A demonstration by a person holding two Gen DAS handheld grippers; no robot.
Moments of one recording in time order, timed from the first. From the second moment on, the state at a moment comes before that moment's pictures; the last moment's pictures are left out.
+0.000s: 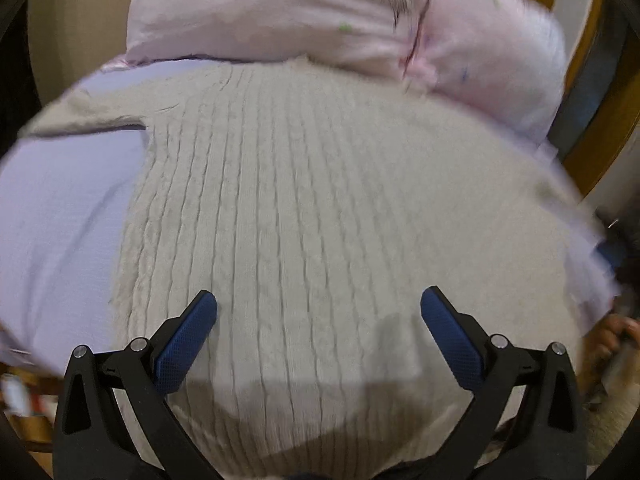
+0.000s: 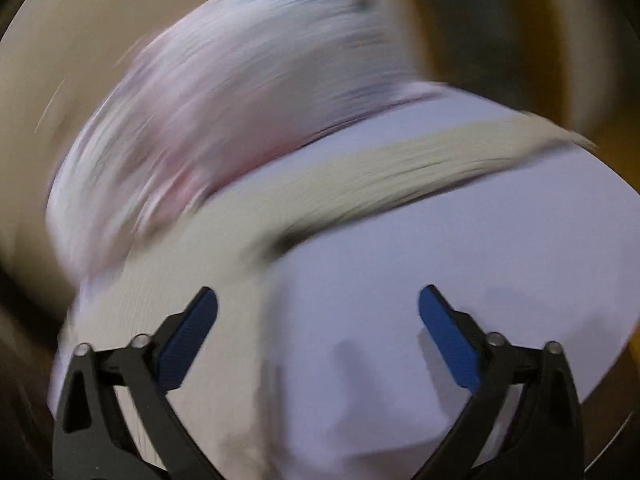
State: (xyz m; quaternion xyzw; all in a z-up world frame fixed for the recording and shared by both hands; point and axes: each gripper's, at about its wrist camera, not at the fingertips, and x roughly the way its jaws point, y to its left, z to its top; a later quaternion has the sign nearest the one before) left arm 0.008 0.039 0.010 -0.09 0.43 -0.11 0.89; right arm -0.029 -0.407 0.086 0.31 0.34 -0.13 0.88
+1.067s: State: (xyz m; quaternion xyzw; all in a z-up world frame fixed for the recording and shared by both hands) left arm 0.079 0.276 0.036 -0.32 0.27 0.08 0.91; right arm 0.164 -0.184 0.149 0.22 0.39 0.24 0.86
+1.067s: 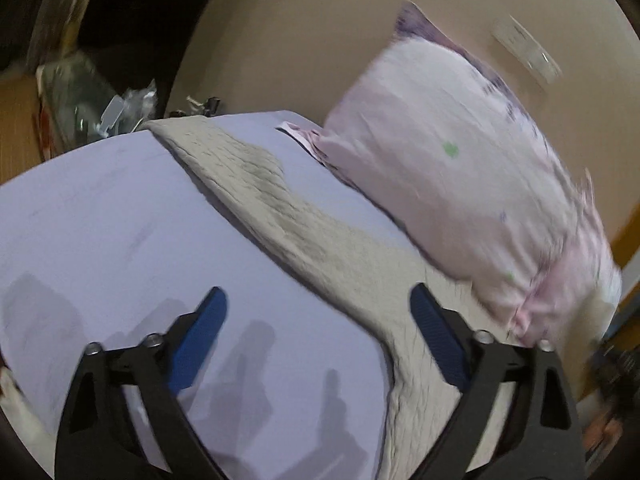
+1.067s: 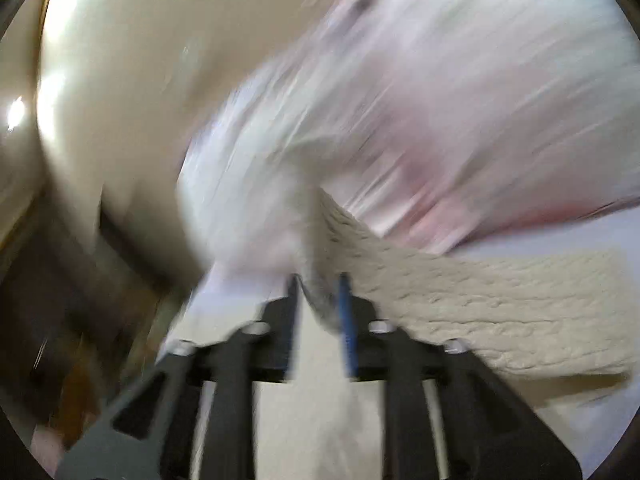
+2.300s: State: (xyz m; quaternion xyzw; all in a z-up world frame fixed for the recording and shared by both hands) left arm 0.212 -0.016 0.115 -0.16 0.34 -0.35 0.86; right arm 0.095 -0.346 0.087 0.29 0.37 0.03 0.88
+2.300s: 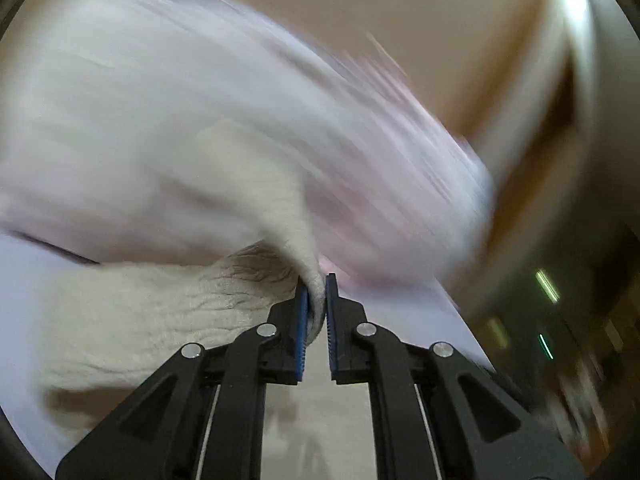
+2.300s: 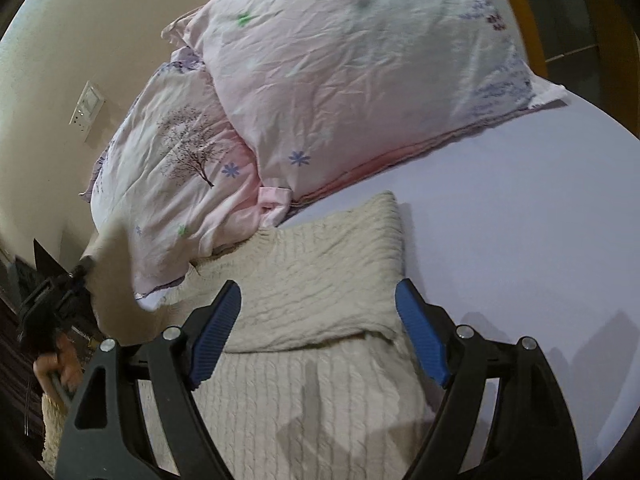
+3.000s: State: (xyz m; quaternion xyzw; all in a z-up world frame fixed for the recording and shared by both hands) left arm -0.050 0.194 0.011 -0.26 0.44 -0.29 0.80; right arm -0.111 -0.355 0.044 0.37 0.52 0.23 0.73
